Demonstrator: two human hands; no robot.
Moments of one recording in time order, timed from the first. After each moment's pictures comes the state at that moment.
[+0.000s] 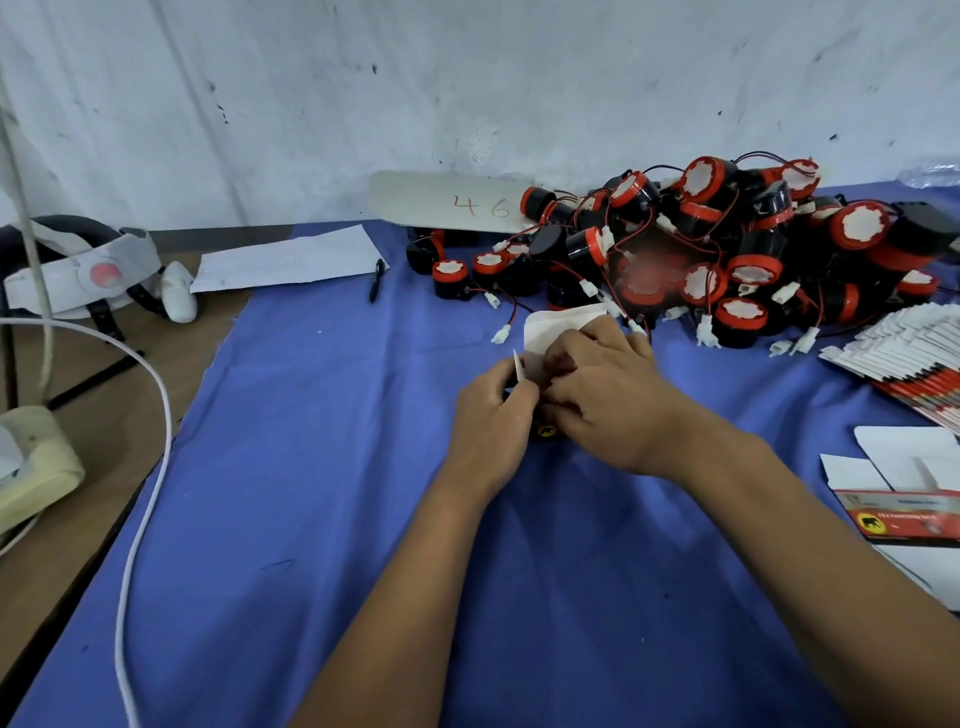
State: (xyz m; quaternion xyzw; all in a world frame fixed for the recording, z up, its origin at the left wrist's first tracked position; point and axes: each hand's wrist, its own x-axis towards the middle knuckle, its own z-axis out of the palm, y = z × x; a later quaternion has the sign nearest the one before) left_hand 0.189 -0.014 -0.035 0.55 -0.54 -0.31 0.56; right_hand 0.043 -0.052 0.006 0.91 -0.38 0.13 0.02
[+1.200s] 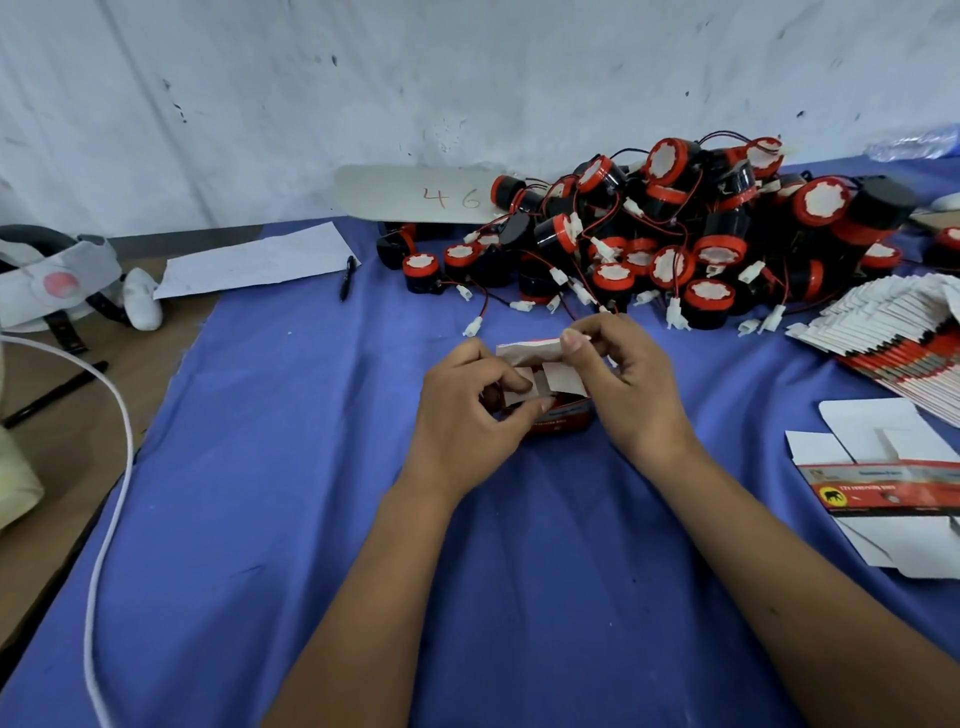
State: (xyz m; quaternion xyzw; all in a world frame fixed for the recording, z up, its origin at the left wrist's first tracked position) left_hand 0.197 -0.018 -0.044 0.54 -0.68 -0.08 0.49; right_hand 0.022 -0.059 -0.032 0.68 -0.43 0.52 -0.28
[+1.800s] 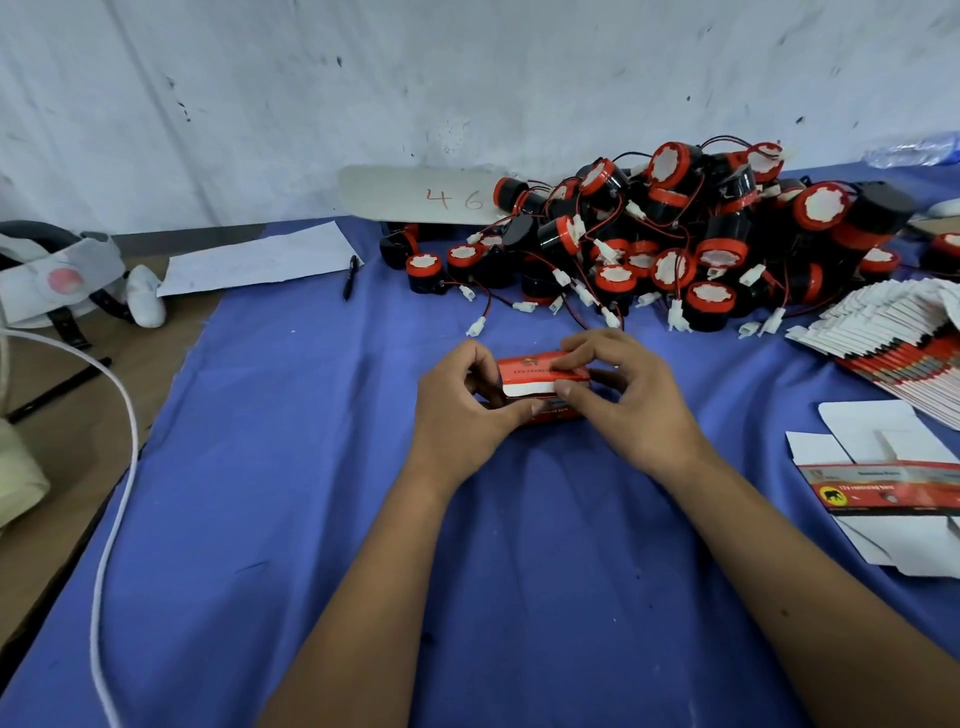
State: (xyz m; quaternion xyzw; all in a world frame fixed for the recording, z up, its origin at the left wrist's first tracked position) left_hand 0.202 -0.018 -0.046 0.56 -0.61 -0.20 0.53; right_hand 0.009 -0.060 -0.044 0.74 -0.39 0.46 -0.31
